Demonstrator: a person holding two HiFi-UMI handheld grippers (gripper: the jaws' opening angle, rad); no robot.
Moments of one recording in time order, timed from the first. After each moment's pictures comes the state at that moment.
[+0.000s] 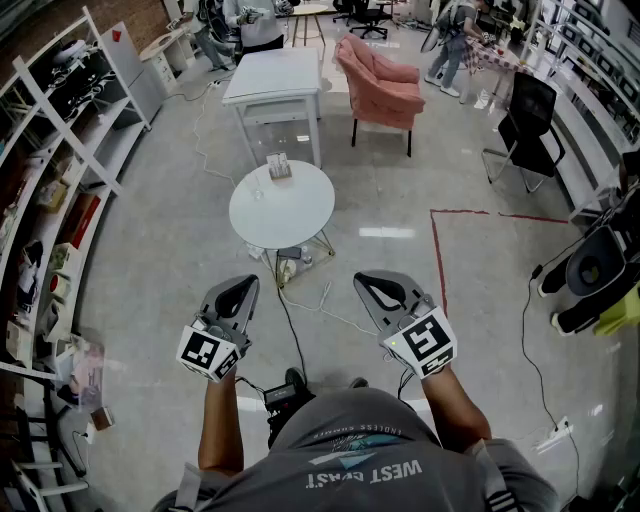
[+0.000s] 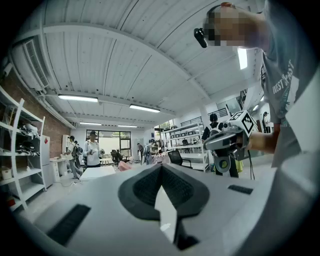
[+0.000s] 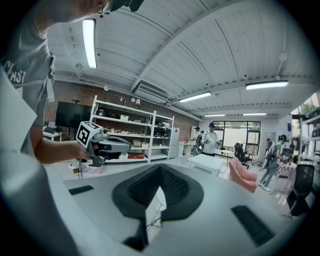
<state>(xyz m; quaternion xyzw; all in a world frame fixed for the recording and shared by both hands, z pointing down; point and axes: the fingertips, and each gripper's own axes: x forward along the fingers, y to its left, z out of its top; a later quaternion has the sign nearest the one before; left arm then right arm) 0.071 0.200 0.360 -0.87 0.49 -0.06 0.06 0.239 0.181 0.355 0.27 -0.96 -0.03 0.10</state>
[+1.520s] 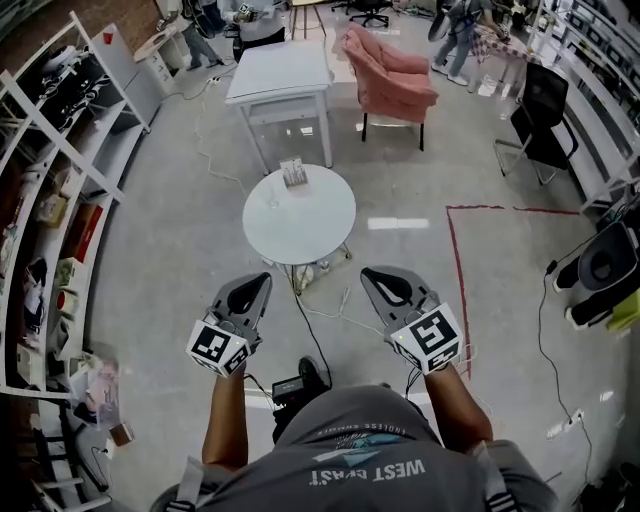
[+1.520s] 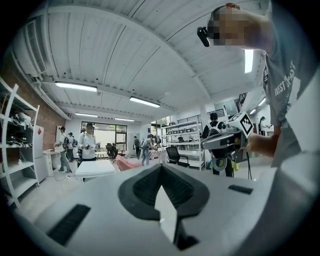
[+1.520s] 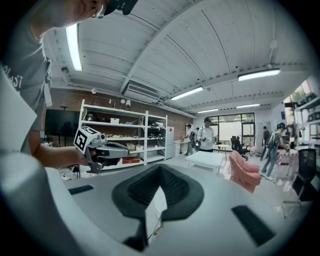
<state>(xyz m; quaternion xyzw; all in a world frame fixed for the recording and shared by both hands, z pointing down) 0.008 0.117 0.380 -0.88 0.46 -0.07 0.02 0.171 0.103 0.371 0.30 -0.95 0.02 0.08</state>
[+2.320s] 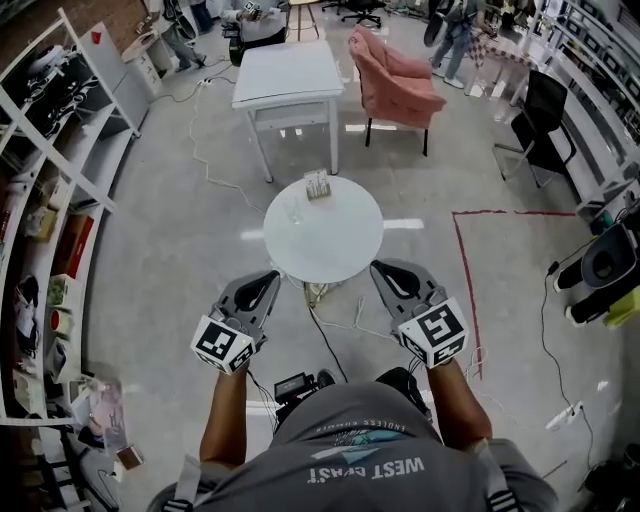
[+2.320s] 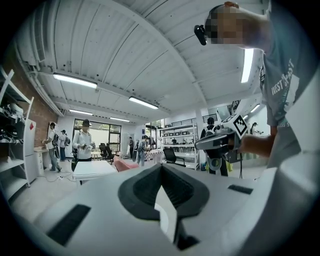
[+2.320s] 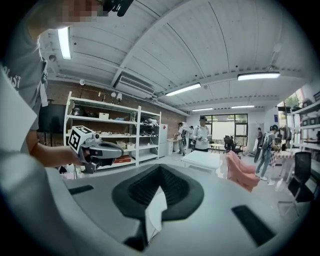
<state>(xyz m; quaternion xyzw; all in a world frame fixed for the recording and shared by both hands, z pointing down) -0.094 0.060 0.381 -0.91 0.42 -0.06 0.02 0.067 0.041 0.367 0.34 -0.93 0.02 0.10</state>
